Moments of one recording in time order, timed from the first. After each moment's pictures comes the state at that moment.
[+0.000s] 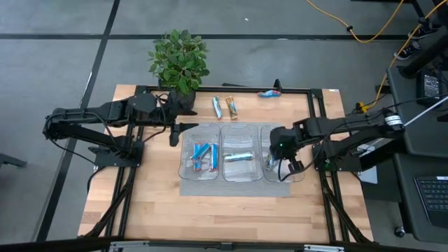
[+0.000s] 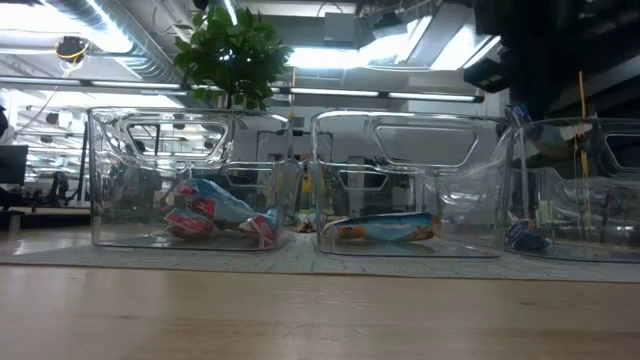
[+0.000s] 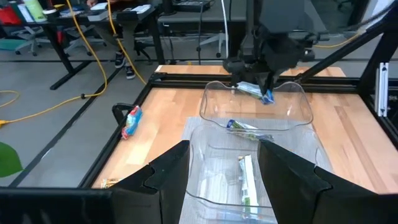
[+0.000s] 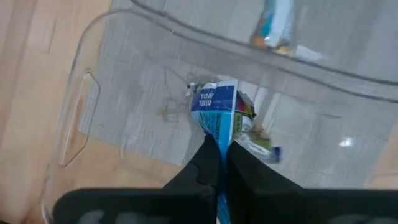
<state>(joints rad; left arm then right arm) 0.07 0.95 1.05 -0.42 -0.13 0.01 0.10 1.27 1.03 -1.06 -0.06 -0.23</state>
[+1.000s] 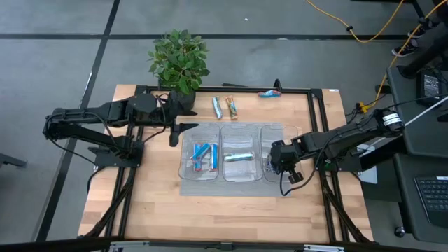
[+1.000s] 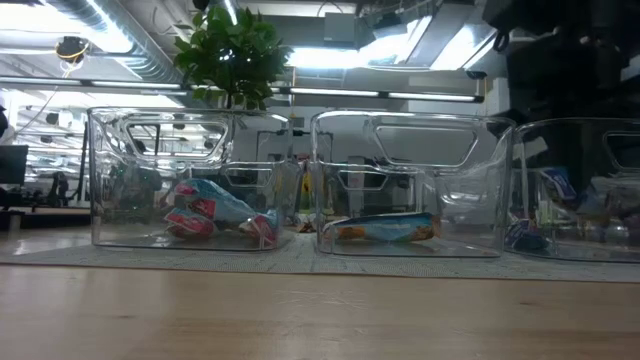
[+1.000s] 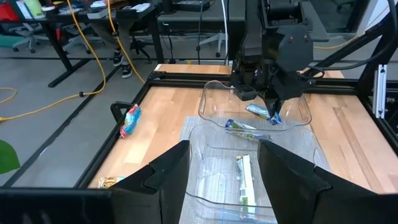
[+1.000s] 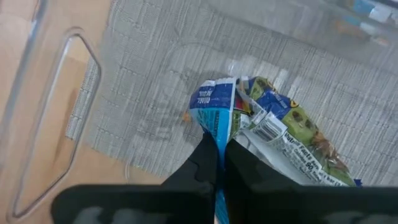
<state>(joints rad) 0.07 0.95 1.05 -0.42 -0.13 0.00 0.22 1.27 0.73 -0.74 -0.07 -0.16</state>
